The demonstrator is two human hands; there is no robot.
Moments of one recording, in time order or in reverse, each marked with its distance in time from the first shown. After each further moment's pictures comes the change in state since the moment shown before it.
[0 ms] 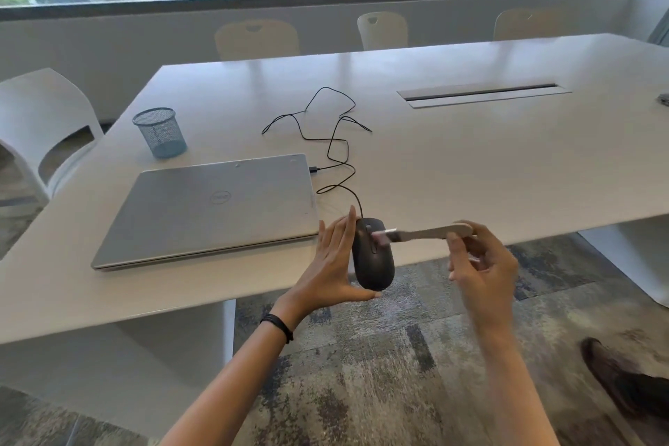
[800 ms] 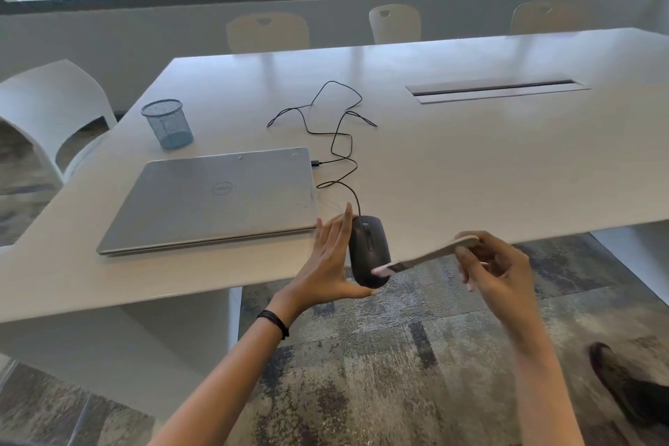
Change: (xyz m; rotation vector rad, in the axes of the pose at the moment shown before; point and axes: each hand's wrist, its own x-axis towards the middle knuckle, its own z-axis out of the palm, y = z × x) left_hand -0.004 0.008 0.004 0.016 0.010 -0.056; right_hand 0.013 0.011 -0.041 0.077 -0.324 0.042
